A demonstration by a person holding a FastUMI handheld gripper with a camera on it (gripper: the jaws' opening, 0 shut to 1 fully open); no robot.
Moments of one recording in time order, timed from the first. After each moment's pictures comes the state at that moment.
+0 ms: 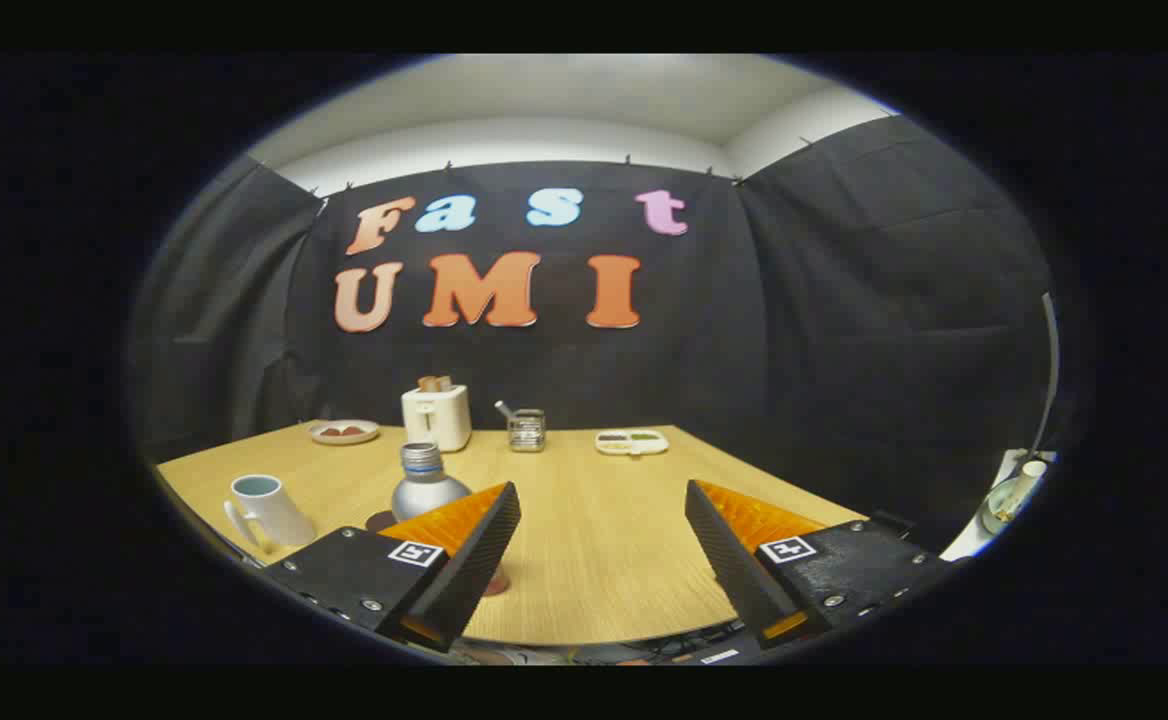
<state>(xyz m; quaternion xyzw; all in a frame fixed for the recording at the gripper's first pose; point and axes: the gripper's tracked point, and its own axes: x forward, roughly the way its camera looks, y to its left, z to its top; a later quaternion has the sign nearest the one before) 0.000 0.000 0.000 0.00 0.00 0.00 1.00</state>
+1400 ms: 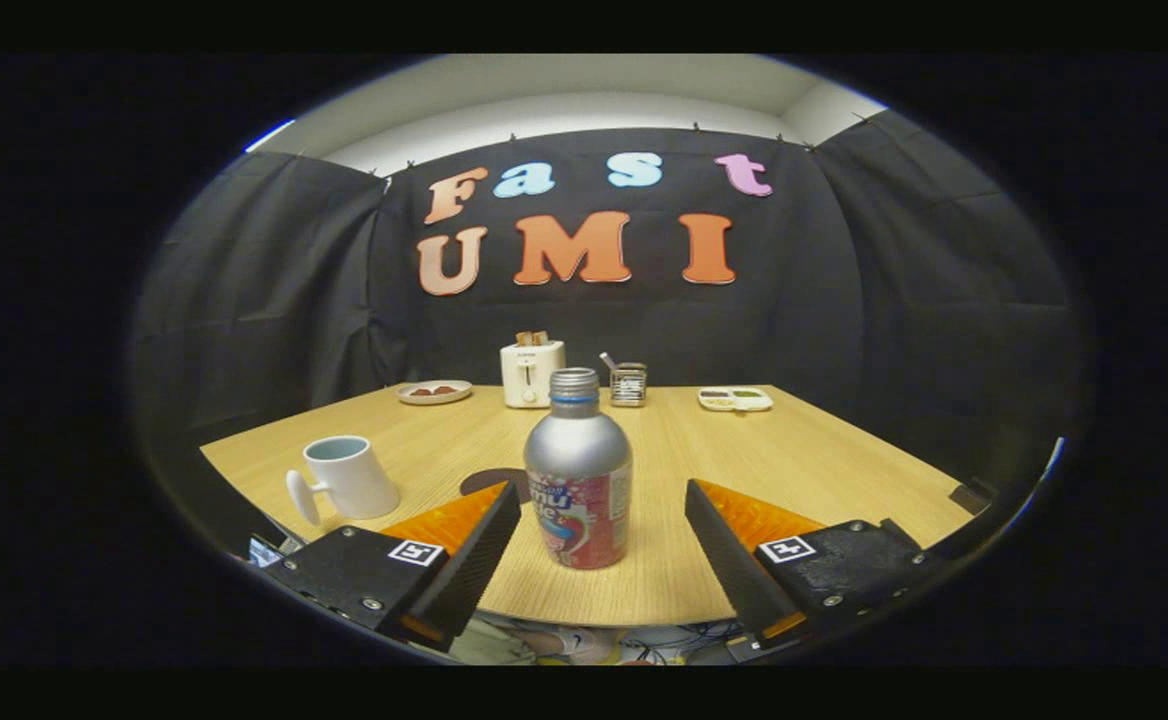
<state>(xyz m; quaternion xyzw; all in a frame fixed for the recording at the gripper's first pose) 0.005 0.081 -0.049 0.00 0.06 0.10 0.99</state>
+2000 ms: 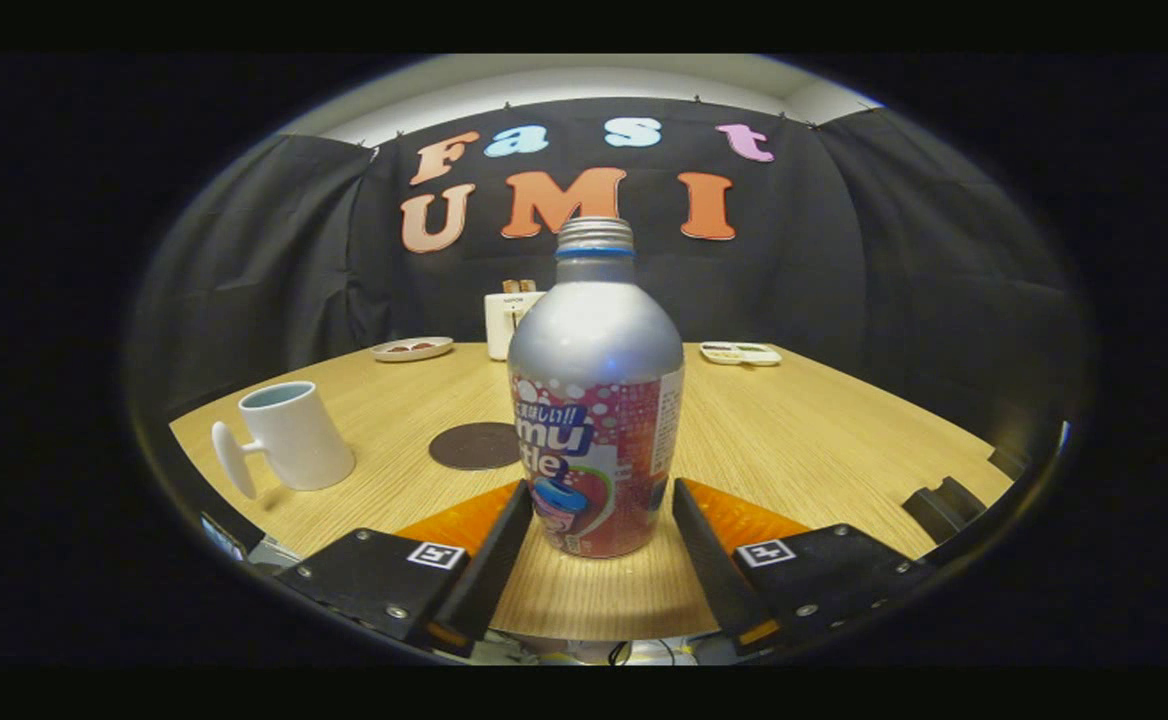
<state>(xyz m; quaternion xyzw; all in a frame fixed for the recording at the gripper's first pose) 0.033 0.092 -0.107 0.00 0.10 0.08 0.99</state>
